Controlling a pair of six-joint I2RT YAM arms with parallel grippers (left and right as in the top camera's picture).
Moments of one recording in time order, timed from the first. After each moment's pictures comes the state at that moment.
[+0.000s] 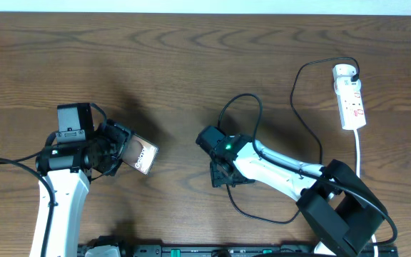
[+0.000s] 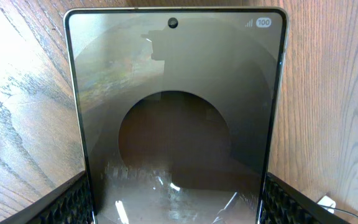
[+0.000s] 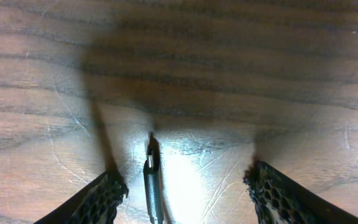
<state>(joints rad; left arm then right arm) 0.12 1.16 0.86 -0.84 0.28 -1.01 0.83 1.83 1.06 -0.78 0.01 0.75</state>
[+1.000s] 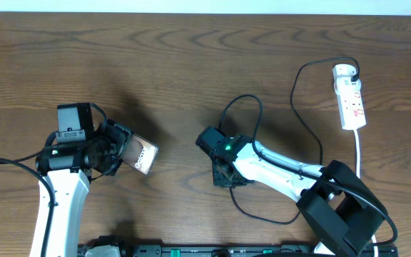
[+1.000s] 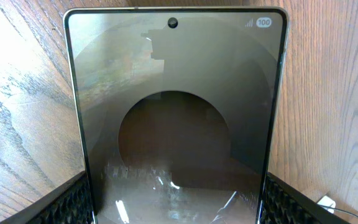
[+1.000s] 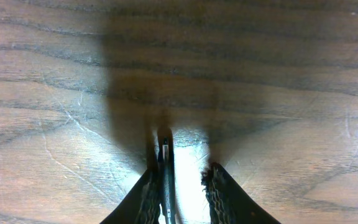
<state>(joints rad) 0.12 1.16 0.86 -0.84 0.28 -1.01 0.84 1.82 1.05 -0.80 0.01 0.78</state>
